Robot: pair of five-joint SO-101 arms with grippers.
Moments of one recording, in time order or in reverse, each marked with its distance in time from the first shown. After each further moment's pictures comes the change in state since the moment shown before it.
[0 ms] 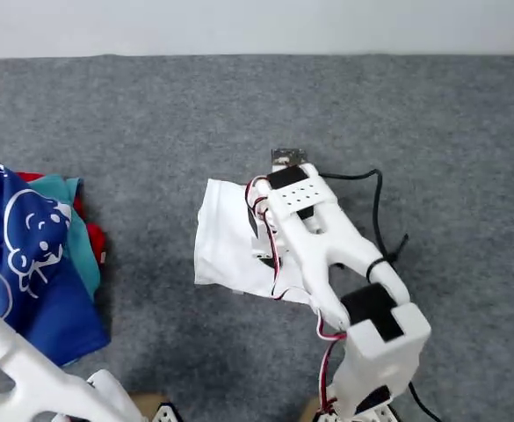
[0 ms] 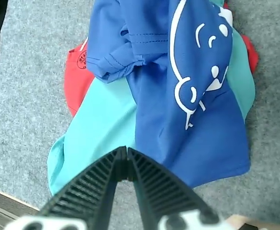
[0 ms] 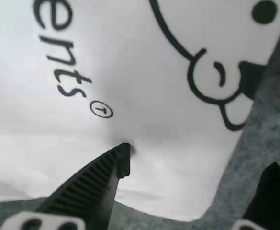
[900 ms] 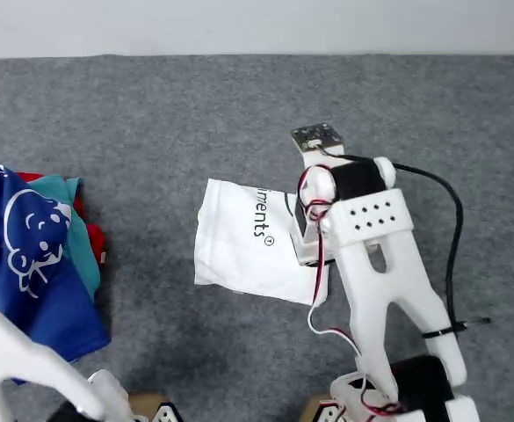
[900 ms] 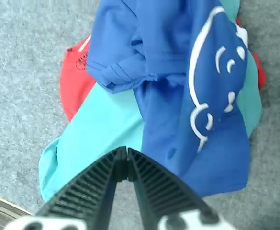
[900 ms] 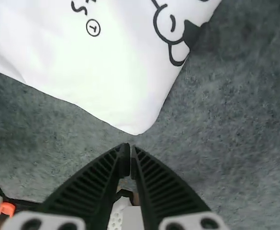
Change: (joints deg) left arm 0.2 12.3 -8.4 -0.1 4.7; right arm 7.6 -29.0 0.0 21.4 23.3
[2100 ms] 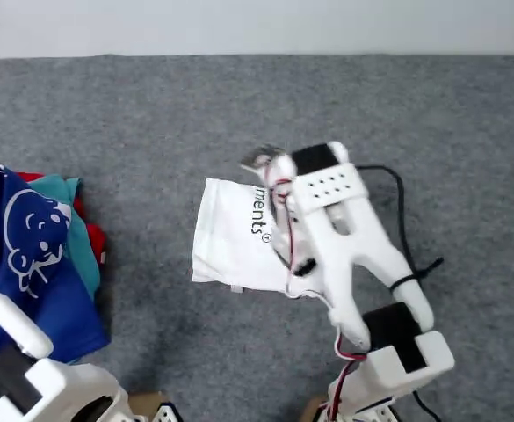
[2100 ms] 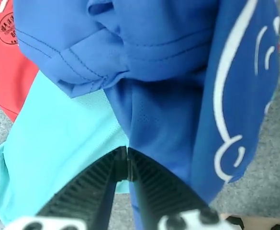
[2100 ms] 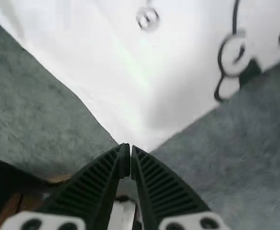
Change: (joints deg) left arm -0.2 26.9 -6.1 -1.7 -2.0; right arm -2.6 18.2 -4.8 0.0 20.0
